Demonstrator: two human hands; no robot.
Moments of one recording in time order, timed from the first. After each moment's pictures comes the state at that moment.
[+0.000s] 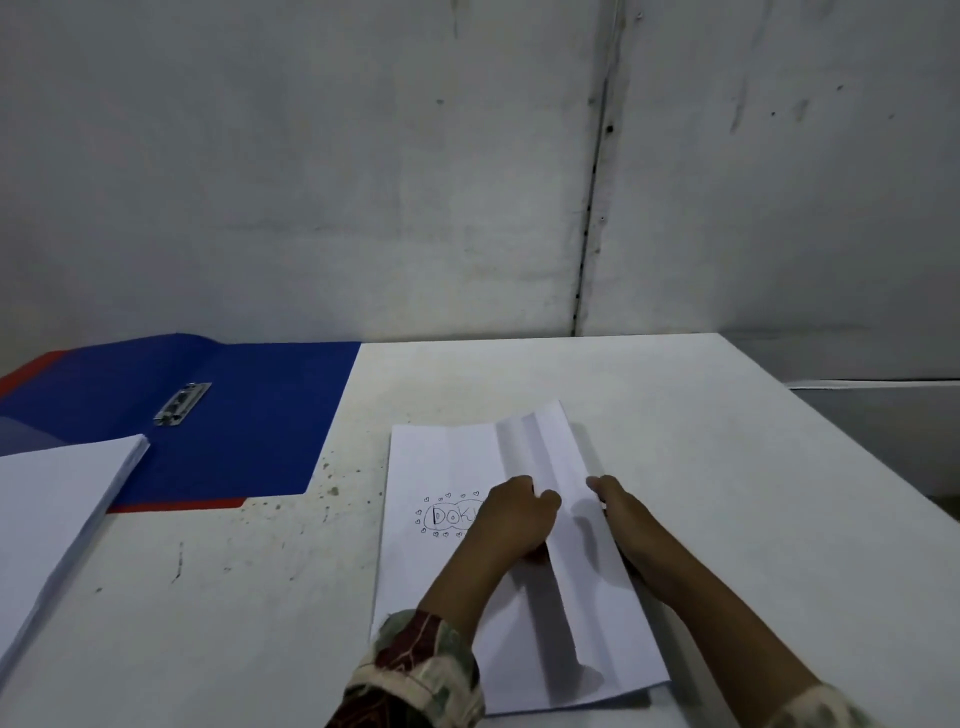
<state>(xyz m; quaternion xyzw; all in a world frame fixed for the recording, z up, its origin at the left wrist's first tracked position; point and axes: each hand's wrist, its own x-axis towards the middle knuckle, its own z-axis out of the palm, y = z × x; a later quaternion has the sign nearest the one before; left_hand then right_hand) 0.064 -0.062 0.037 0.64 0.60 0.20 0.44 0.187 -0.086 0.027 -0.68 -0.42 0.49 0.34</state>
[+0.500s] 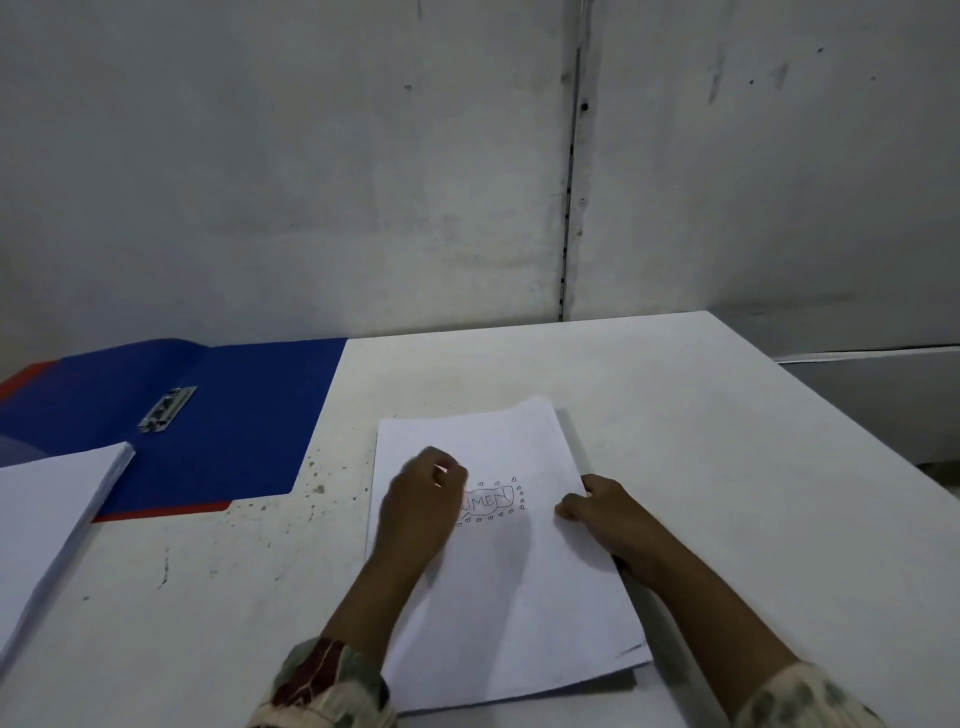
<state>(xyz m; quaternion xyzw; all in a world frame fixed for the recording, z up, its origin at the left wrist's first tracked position) 0.014 -0.054 0.028 0.60 0.66 0.34 0.30 0.196 -0.083 0.017 -0.67 -0.45 0.49 0.34</state>
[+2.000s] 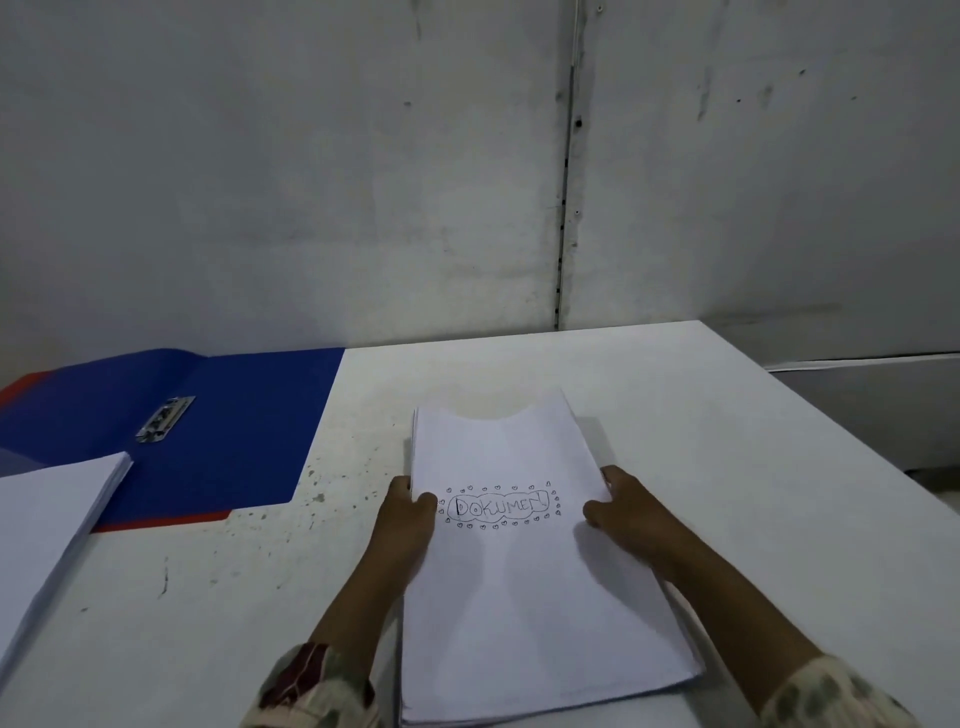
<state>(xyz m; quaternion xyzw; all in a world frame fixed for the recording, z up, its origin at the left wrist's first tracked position) -0.002 -0.051 0.014 0.50 0.66 0.35 0.43 0.210 -0.085 0.024 -0.71 -0.51 0.38 0.30</state>
